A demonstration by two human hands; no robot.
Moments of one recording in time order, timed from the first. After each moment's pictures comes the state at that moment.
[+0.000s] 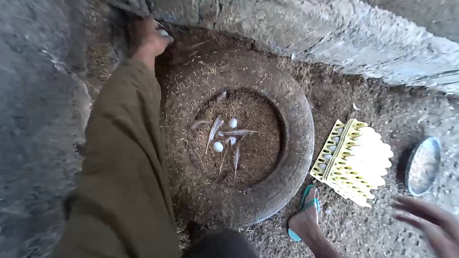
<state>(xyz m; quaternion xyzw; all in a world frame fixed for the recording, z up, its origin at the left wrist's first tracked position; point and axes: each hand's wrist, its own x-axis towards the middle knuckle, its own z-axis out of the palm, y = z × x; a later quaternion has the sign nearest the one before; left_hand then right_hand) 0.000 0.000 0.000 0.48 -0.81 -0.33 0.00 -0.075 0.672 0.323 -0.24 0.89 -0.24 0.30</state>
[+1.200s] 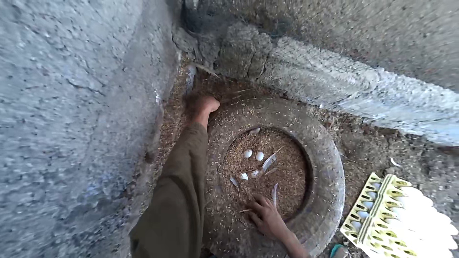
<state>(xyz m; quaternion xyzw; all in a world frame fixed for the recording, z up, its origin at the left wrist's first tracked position) 0.036 0.067 0.039 0.57 -0.74 -0.33 -0.17 0.023 0.515 0.016 -0.45 0.74 -0.01 0.49</state>
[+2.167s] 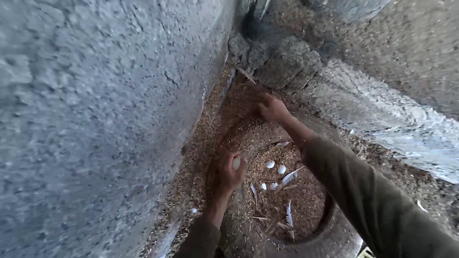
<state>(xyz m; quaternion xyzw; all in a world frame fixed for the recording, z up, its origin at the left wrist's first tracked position) 0.173 0.266 0.010 0.47 -0.67 -0.37 0.43 -0.069 0.124 0.079 -0.56 0.76 -0.08 0.32</state>
